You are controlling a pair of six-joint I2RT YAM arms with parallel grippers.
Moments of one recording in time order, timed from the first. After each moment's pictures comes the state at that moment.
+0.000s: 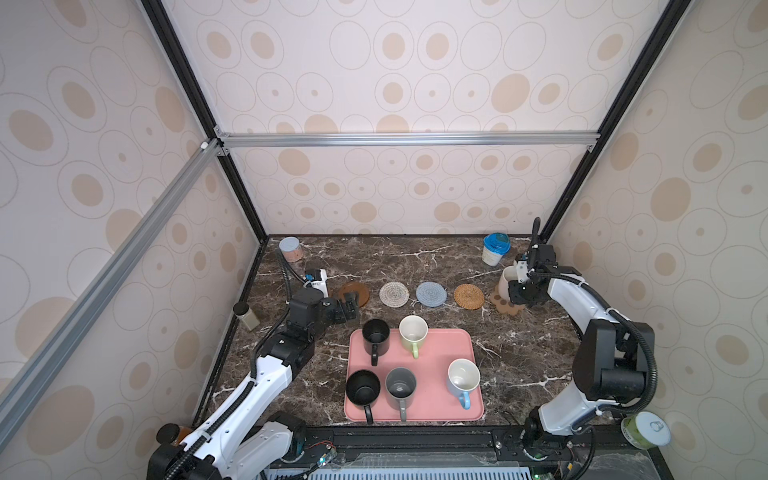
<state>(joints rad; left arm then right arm) -0.36 0.96 0.66 -0.15 -0.04 -0.48 -0.09 1.65 1.23 -0.71 0.01 -0.08</state>
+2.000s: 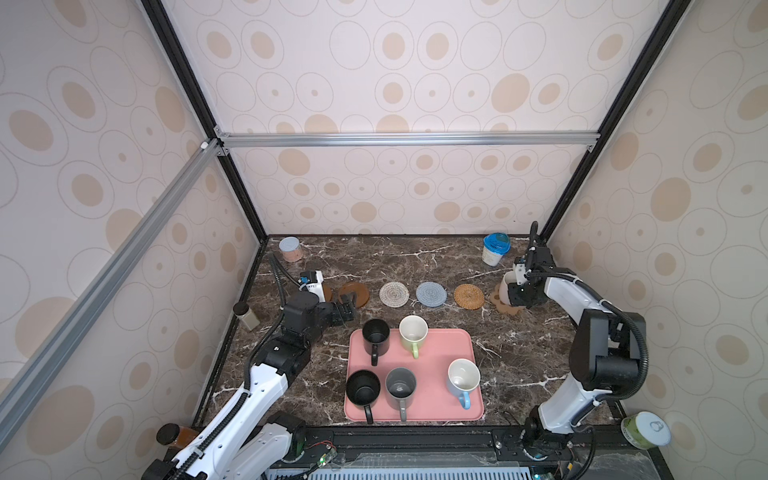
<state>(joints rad) -0.36 0.89 0.65 -0.16 -0.05 -0.48 -0.10 1.72 1.22 -0.66 0.05 -0.10</state>
